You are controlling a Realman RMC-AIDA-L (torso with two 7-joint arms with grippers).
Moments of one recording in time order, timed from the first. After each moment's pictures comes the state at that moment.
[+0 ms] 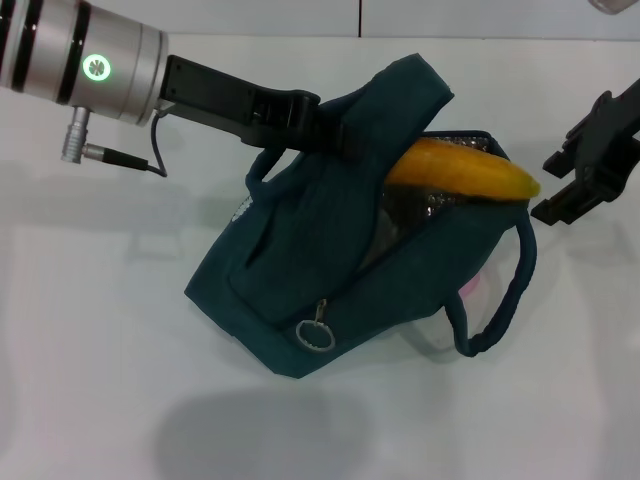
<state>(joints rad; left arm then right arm) -0.77 -2.06 0.95 1.00 2.06 1.68 -2.59 0.89 2.01 -1.15 -1.32 -2.59 -1.86 2.20</state>
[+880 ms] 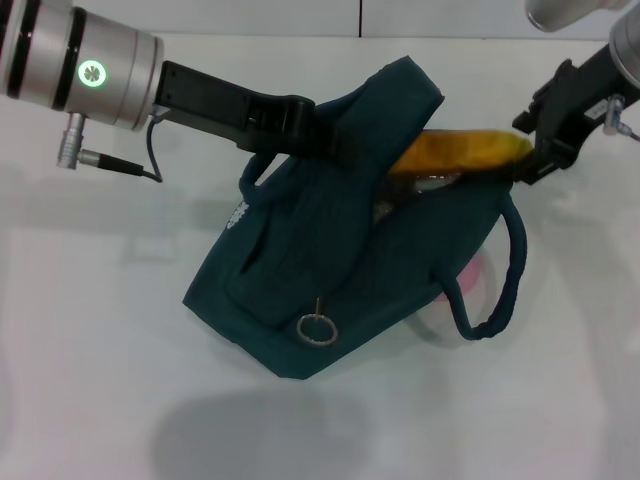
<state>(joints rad) -0.76 -2.05 0.95 0.99 2.06 1.68 -2.59 0.88 2.02 -1.28 -1.26 -2.62 -1.58 2.16</state>
